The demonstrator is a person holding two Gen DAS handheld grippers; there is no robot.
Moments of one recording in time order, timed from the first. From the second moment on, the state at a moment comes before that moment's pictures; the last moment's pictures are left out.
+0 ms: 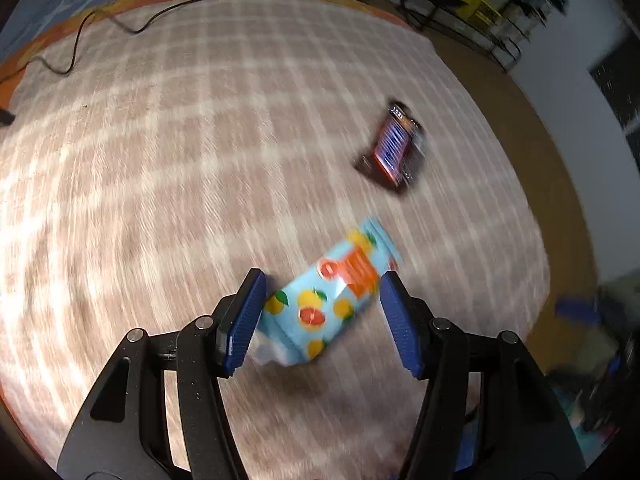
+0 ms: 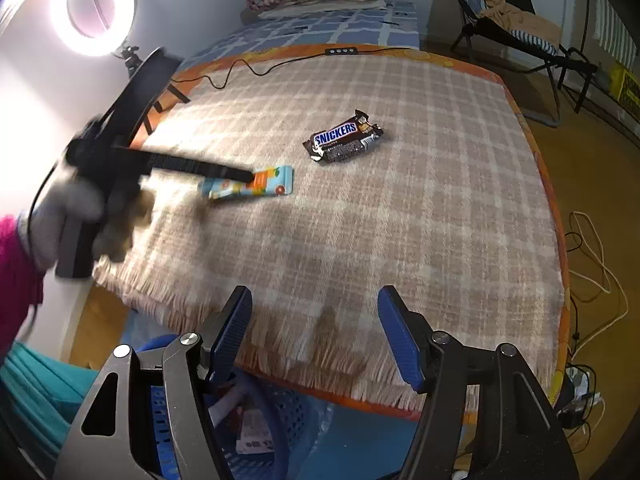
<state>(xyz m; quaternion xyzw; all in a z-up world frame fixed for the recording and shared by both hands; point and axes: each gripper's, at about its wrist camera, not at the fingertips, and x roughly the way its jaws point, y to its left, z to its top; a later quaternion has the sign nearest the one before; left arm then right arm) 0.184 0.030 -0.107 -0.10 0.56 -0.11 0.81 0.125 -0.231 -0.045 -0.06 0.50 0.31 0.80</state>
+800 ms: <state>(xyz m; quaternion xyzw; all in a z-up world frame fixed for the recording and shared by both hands) 0.166 0.040 -0.103 0.01 0.51 -0.01 0.86 0.284 -0.154 -0.106 0.07 0.56 0.25 0.78</state>
